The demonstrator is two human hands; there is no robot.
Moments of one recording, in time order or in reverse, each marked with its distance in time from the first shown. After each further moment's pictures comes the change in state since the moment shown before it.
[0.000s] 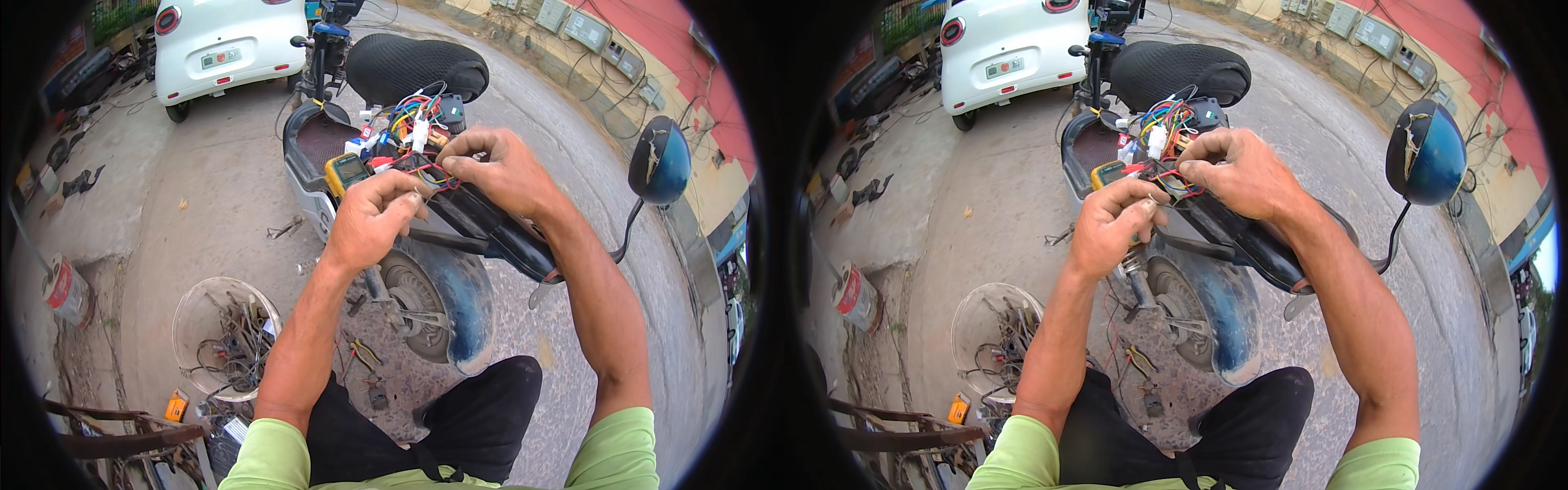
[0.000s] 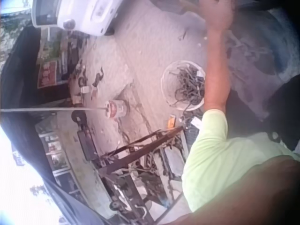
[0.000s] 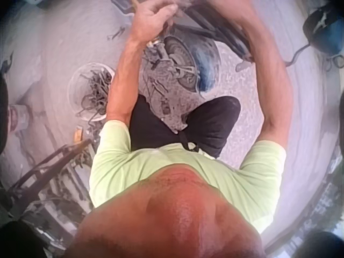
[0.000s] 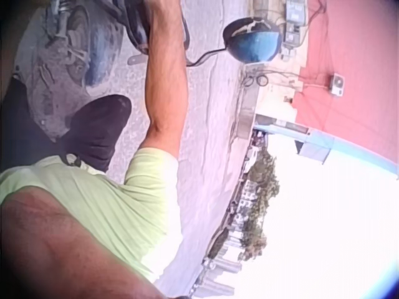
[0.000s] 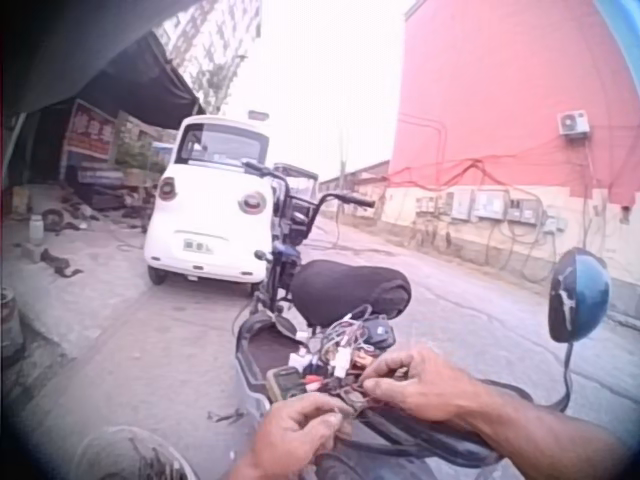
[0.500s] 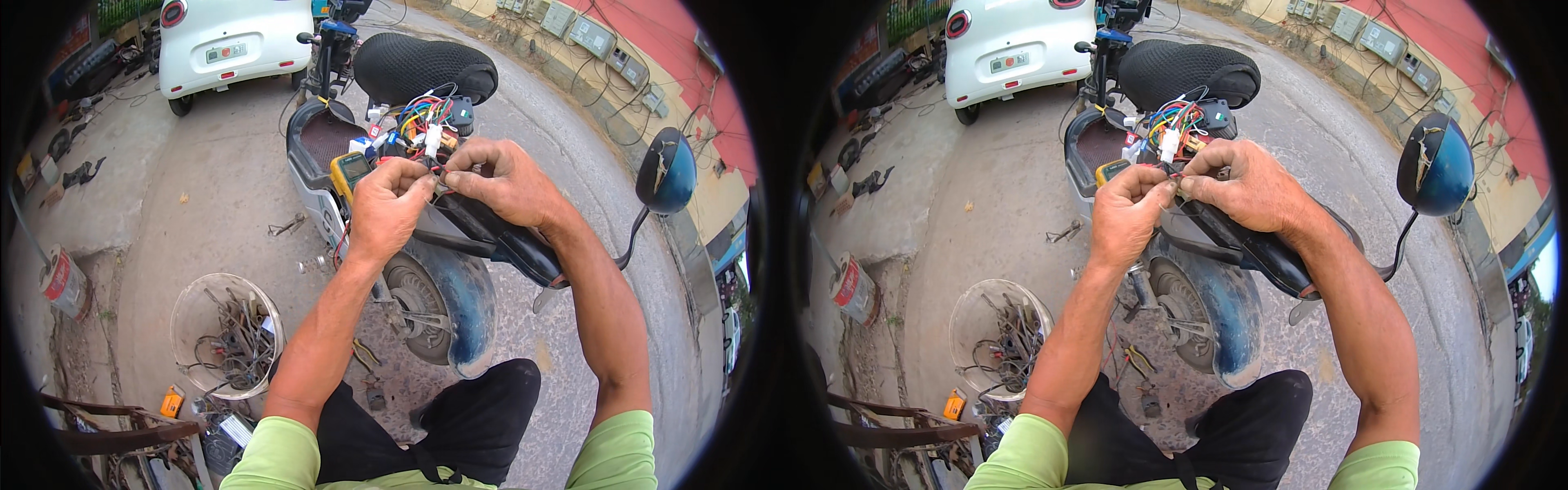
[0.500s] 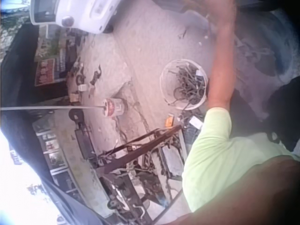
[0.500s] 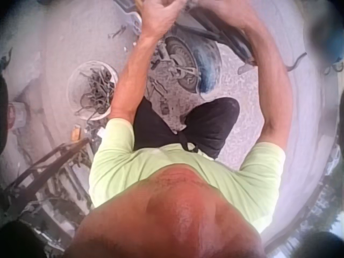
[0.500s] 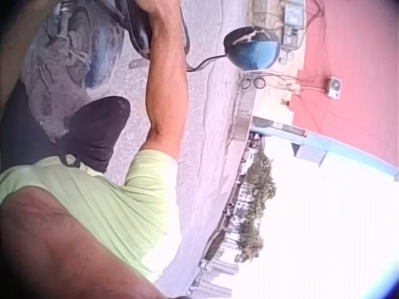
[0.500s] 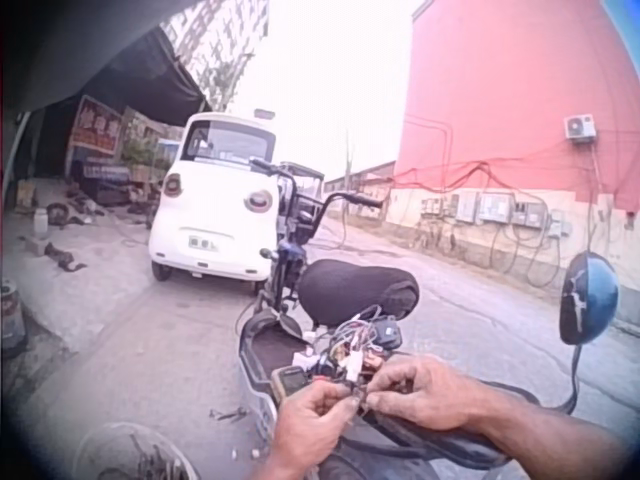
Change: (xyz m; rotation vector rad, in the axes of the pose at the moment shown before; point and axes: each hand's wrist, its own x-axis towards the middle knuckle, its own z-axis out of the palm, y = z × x) left_hand 0.016 -0.011 0.021 0.004 0.310 0.000; right_hand -0.002 0.002 0.004 0.053 -0.151 -0.009
